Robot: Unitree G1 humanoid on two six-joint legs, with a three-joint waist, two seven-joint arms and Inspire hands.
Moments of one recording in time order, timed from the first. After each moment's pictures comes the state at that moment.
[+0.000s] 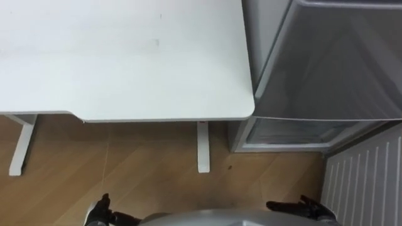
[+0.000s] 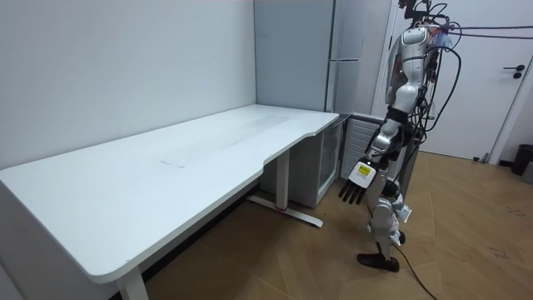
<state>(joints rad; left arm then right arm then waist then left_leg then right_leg) 0.17 0.22 0.04 1.10 0.07 -0.02 0.09 0.10 -0.24 -0.07 1.13 0.38 -0.02 0.06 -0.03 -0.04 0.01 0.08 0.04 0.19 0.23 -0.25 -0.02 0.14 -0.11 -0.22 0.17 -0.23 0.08</state>
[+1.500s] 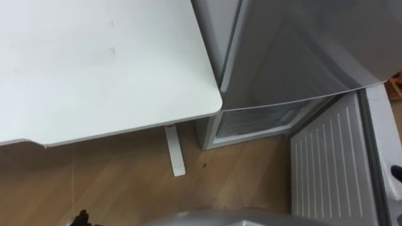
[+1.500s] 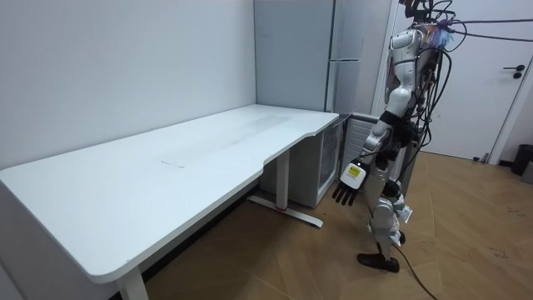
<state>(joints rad) 0.28 0.24 0.23 0.97 0.23 0.10 0.05 0.15 -0.37 -0.61 0.84 0.34 0.04 -0.39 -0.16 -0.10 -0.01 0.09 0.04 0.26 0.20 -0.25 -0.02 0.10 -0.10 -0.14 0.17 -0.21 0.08</state>
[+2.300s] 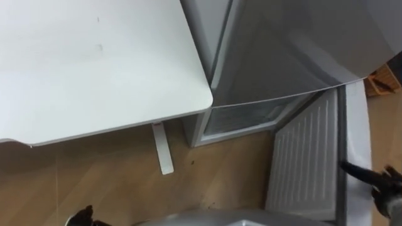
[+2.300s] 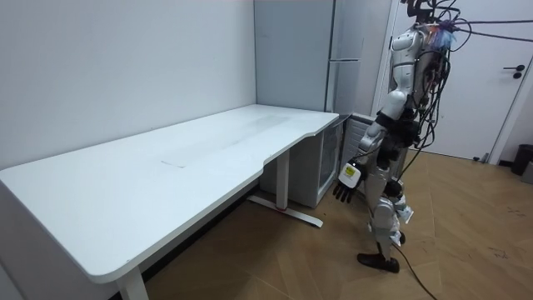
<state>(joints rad) 0.19 0.31 0.11 0.97 0.23 0.14 -0.08 0.32 -0.46 -0.20 0.47 0.54 0.18 0.13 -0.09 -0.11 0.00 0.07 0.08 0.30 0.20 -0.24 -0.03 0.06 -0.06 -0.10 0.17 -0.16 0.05</state>
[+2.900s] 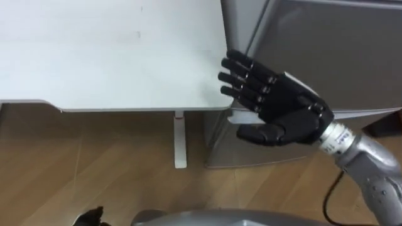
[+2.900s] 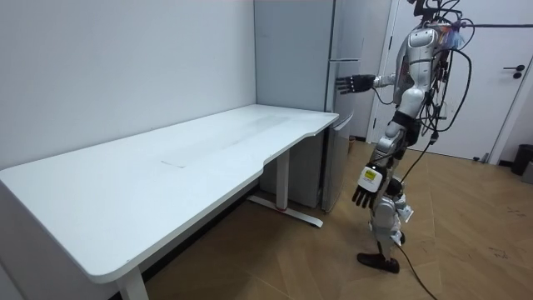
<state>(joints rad) 0.19 0.33 -0.02 1.03 0.22 0.14 -0.09 0.26 -0.49 0.05 0.06 0.61 0.22 0.81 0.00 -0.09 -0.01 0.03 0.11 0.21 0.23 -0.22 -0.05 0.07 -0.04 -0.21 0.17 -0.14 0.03</state>
